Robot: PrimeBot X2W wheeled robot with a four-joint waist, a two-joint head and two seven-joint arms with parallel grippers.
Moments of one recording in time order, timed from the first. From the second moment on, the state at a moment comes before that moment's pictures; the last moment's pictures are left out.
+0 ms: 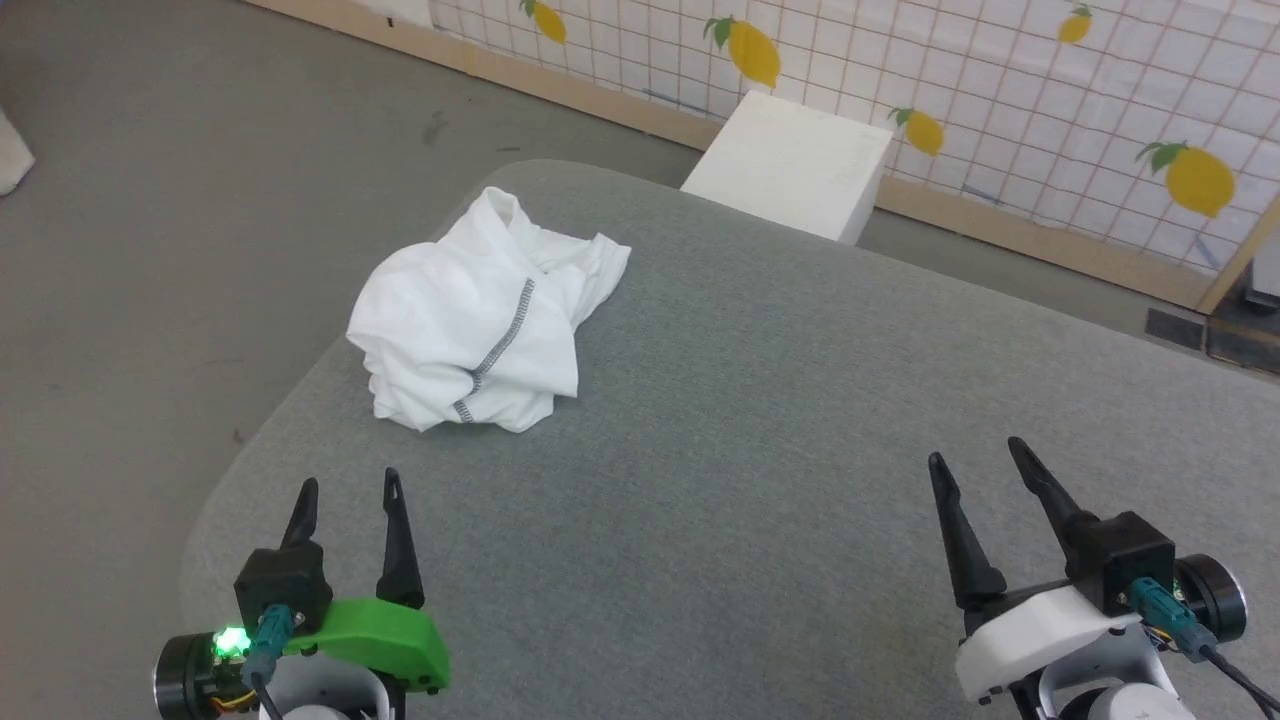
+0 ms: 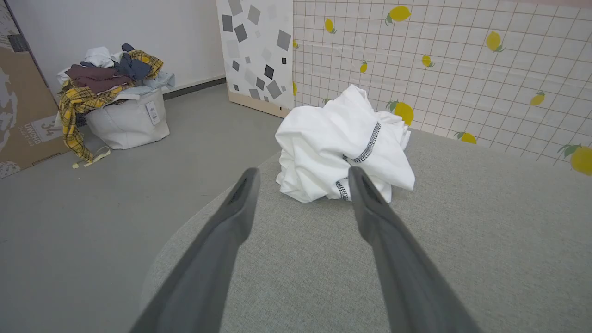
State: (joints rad) left arm 0.00 0.11 -0.09 0.10 -0.16 0.15 -0.17; right arm 0.02 -0.05 0.02 0.04 0.01 0.13 -0.10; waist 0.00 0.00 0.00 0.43
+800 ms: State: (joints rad) left arm -0.01 0.13 -0.12 0.14 -0.21 0.19 -0.22; right arm 0.02 -0.05 0.04 0.05 0.01 0.13 -0.13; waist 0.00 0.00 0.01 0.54
